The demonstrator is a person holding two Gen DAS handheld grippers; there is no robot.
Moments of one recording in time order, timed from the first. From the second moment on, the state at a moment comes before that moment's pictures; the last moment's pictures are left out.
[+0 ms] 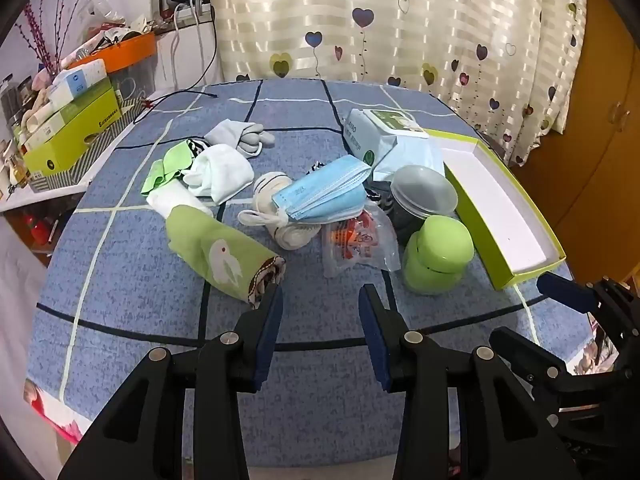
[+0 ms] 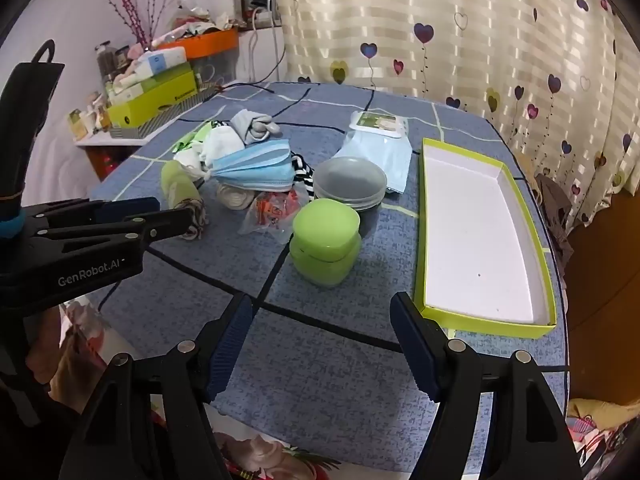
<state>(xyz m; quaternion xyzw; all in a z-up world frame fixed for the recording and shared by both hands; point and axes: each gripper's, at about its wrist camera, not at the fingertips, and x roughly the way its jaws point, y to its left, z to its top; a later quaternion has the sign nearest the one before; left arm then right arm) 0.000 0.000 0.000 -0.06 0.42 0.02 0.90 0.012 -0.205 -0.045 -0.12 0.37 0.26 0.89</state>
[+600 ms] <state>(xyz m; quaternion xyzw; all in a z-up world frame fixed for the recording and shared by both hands) -0.010 0.004 0.004 -0.06 0.41 0.02 0.91 0.009 -0.202 -0.041 -0.11 0.37 0.26 0.89</state>
